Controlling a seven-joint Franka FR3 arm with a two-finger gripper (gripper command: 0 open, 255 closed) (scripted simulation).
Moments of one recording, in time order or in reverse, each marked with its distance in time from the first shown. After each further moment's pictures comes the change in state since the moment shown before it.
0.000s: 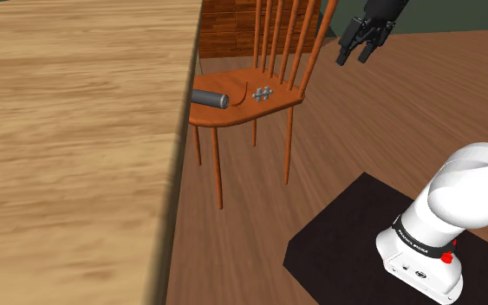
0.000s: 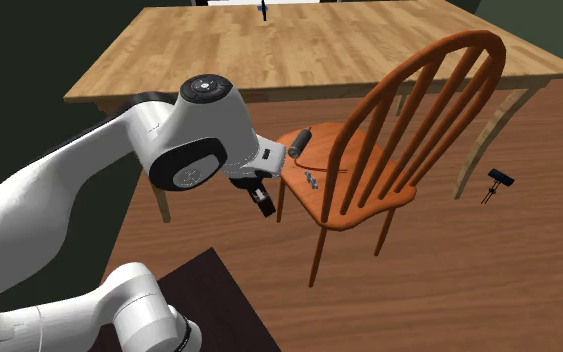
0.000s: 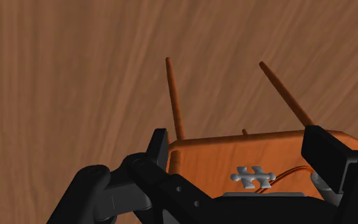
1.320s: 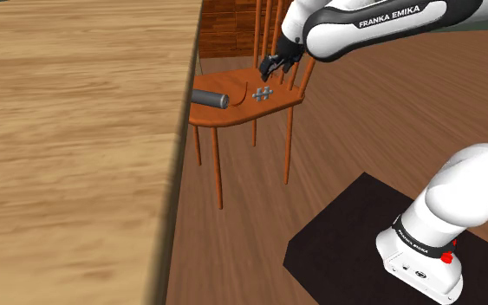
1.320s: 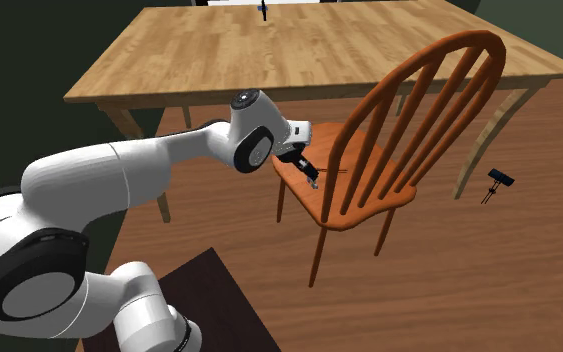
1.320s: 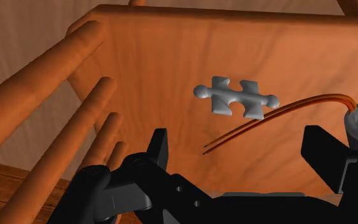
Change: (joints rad) arm -0.050 0.458 0.233 0.006 -0.206 0.713 0.171
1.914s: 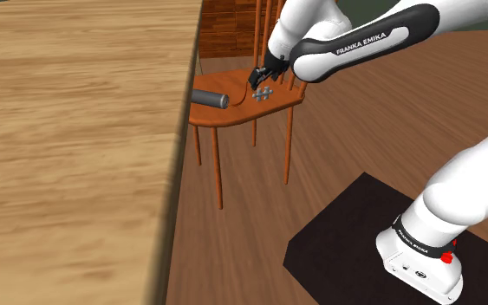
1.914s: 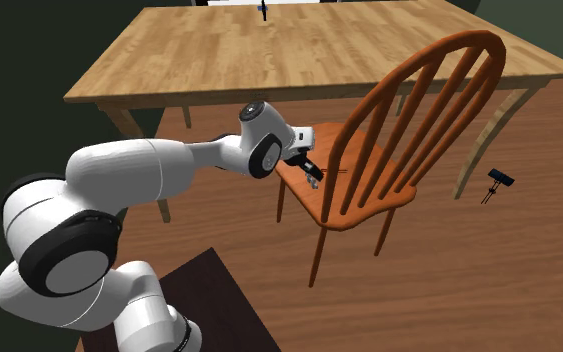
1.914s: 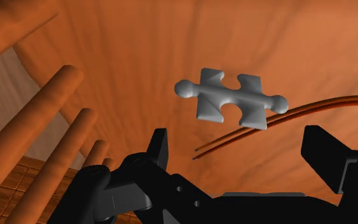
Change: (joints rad) arm -0.044 0.128 0.055 0.003 -0.127 0.159 0.104
